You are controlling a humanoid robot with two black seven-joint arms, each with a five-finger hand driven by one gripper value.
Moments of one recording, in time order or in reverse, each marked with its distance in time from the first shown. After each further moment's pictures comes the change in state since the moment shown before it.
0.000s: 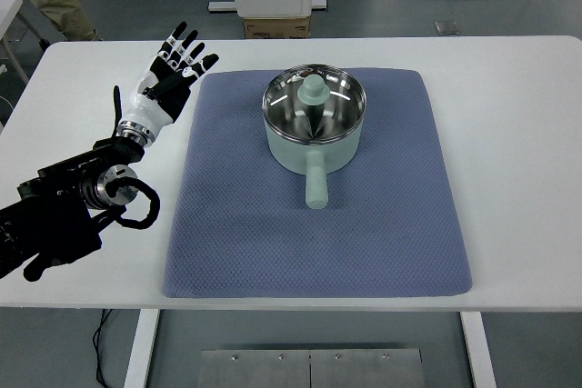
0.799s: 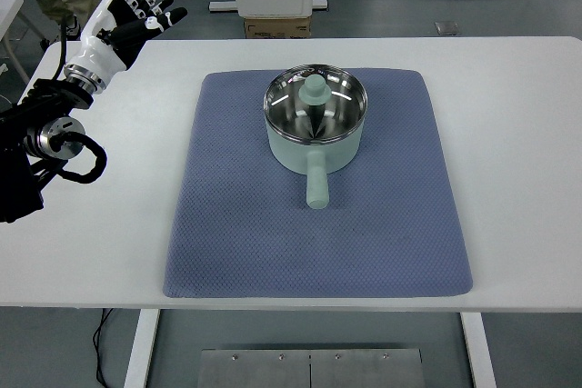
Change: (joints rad) left arm -0.131 0.168 -0.067 -0.012 0.295 -0.010 0.000; right arm 0.000 0.000 0.000 0.000 0.000 0.000 0.000
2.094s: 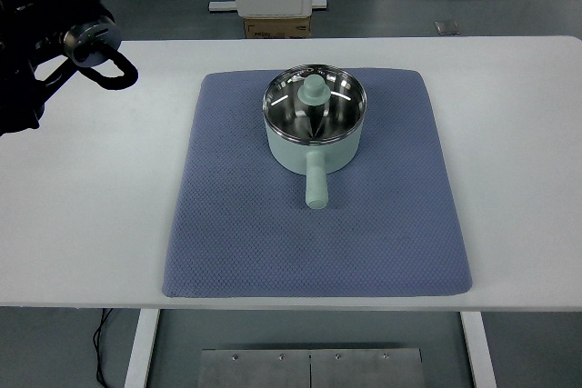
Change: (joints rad) left arm -0.261 0.032 -0.216 -0.458 0.640 0.141 0.000; right arm 0.000 0.000 0.000 0.000 0.000 0.000 0.000
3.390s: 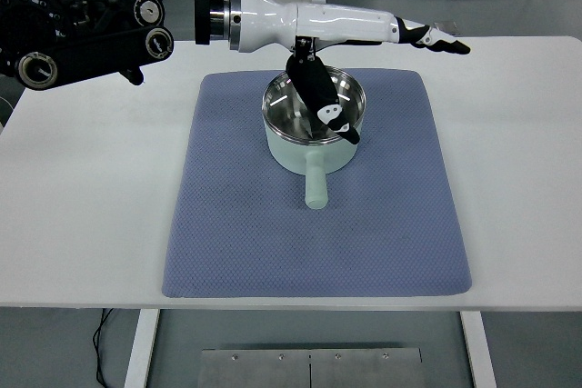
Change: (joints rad) left arm -0.406 -0.020 0.617 -0.238 0.315 -0.003 0.000; right arm 0.000 0.000 0.000 0.000 0.000 0.000 -0.001
